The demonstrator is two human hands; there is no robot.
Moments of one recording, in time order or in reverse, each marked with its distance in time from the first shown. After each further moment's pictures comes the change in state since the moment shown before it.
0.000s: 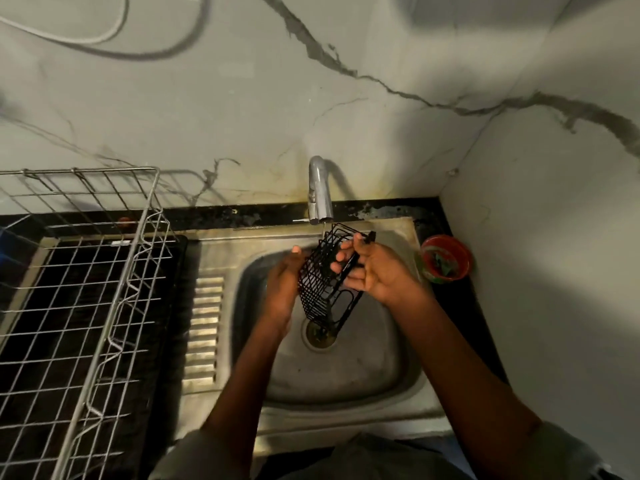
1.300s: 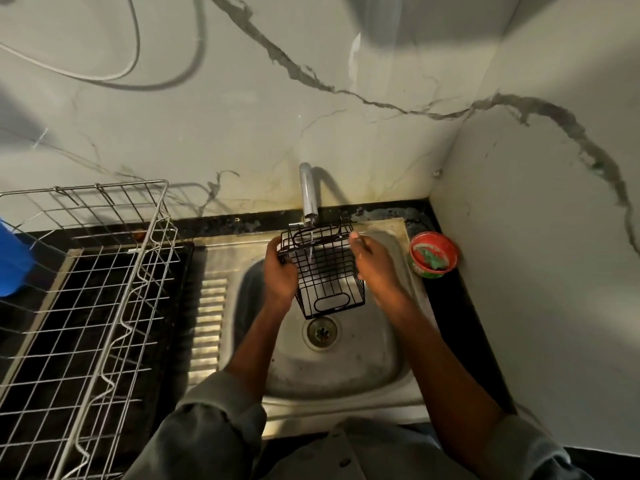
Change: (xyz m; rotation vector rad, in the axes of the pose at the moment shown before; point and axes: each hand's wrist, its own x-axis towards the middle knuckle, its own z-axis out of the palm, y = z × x) left_hand 0.032 -0.024 0.008 0.305 0.293 0.119; right_hand -0.020 0.018 -0.022 -0.608 0.282 -0.405
